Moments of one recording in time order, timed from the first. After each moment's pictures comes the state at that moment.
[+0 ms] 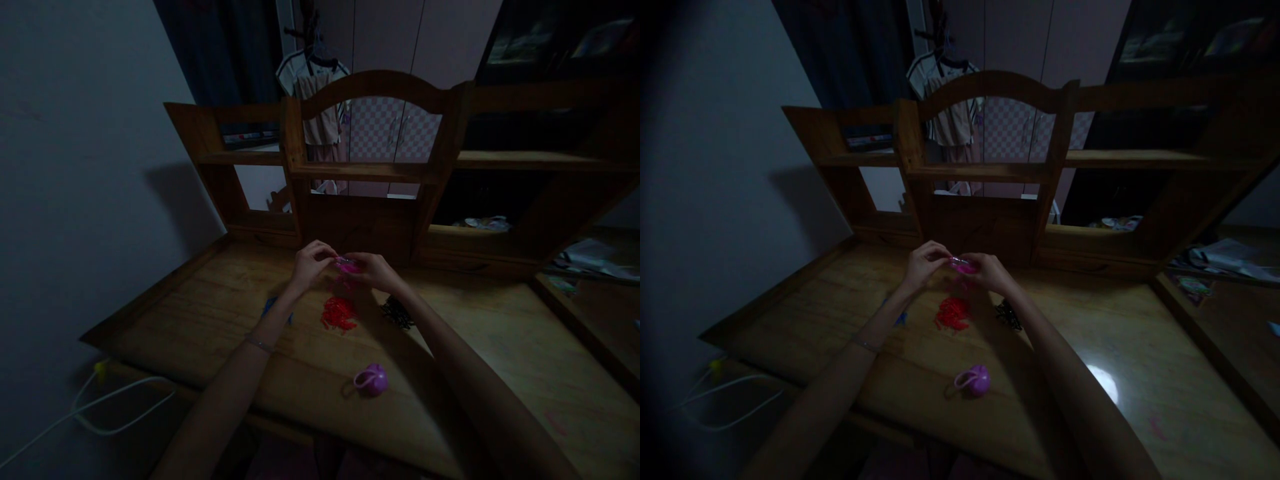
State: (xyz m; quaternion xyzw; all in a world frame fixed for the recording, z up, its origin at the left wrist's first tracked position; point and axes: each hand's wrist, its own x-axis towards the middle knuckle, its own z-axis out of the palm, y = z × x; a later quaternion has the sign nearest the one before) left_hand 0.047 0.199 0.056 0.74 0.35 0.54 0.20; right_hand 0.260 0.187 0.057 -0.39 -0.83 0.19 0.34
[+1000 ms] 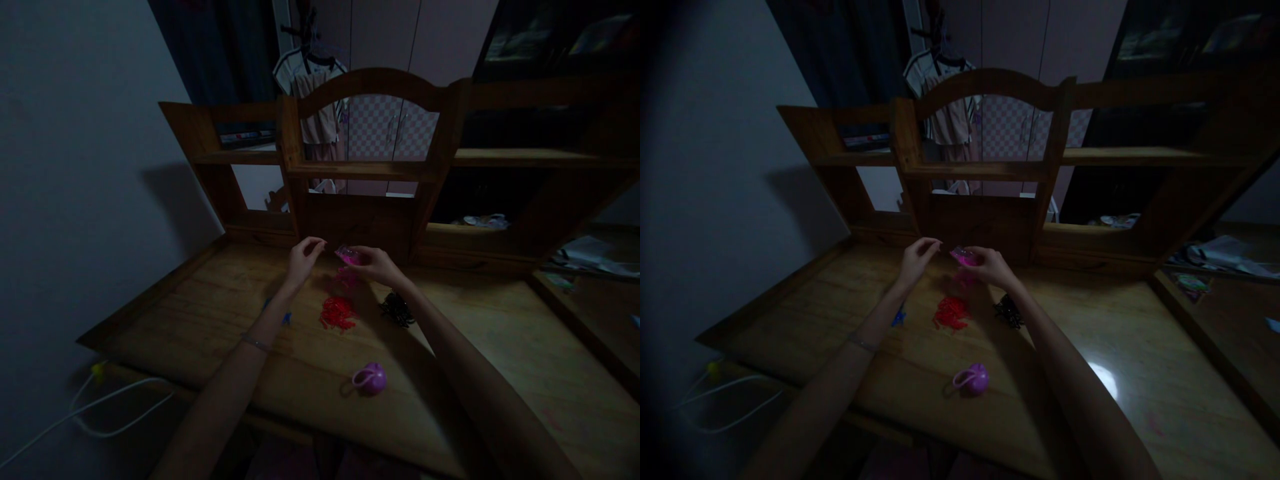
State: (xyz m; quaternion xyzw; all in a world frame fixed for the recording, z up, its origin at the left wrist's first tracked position) left_hand 0.036 0.214 0.051 0.68 0.40 0.57 0.23; right_hand 0.267 0.197 0.057 -0.42 -0.77 0.27 0.39
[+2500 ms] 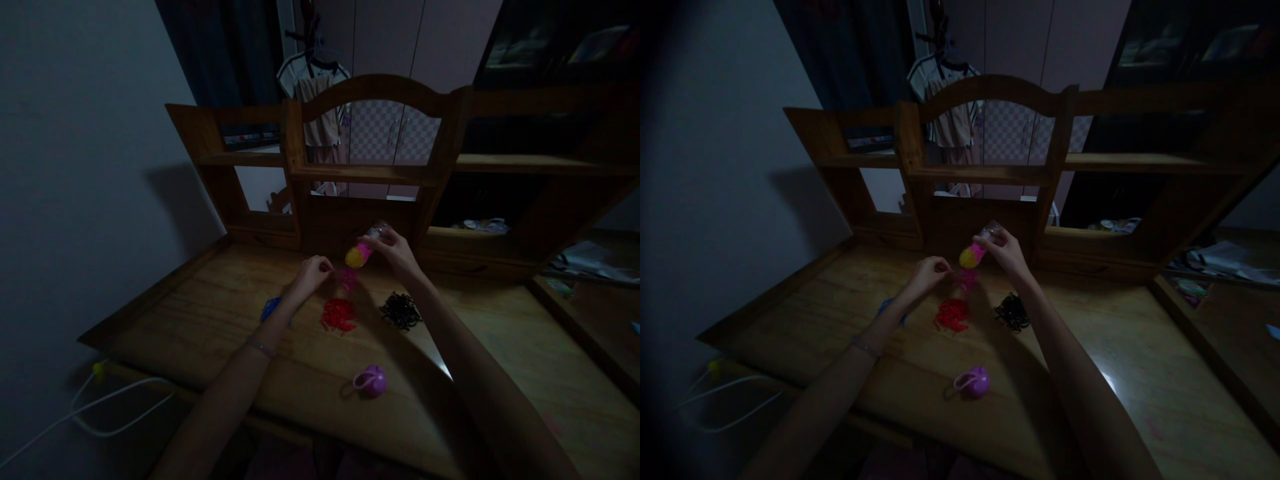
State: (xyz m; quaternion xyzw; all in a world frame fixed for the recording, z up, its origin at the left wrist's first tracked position) left_hand 0.041 0.211 0.027 0.77 0.49 0.36 0.19; right_hand 0.273 0.196 0.093 -0.42 -0.59 0.38 0.58
